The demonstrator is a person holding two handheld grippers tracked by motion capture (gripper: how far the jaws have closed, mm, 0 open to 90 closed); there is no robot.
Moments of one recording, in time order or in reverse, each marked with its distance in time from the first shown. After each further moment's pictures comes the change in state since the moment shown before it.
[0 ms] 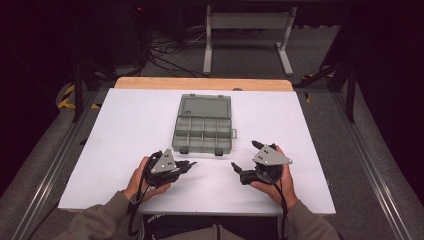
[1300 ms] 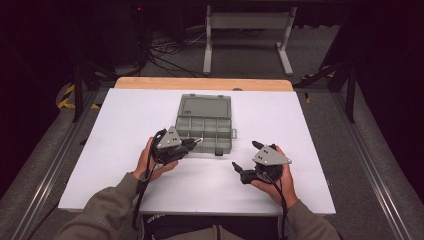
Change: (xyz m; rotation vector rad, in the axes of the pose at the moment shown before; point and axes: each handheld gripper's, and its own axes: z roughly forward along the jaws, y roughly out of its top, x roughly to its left) left arm 0.044 0.035 0.023 -0.083 0.054 -0.057; right arm -0.002 -0.003 0.002 0.018 -0.014 -0.008
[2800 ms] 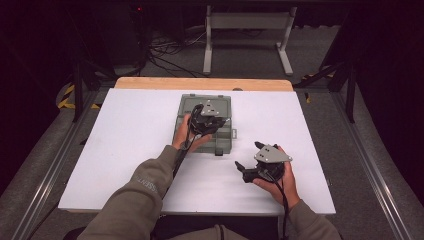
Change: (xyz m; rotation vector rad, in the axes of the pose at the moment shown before) left arm 0.026 0.066 0.108 0.086 0.012 -0.074; right arm -0.006 -0.004 0.000 0.056 -0.013 0.026
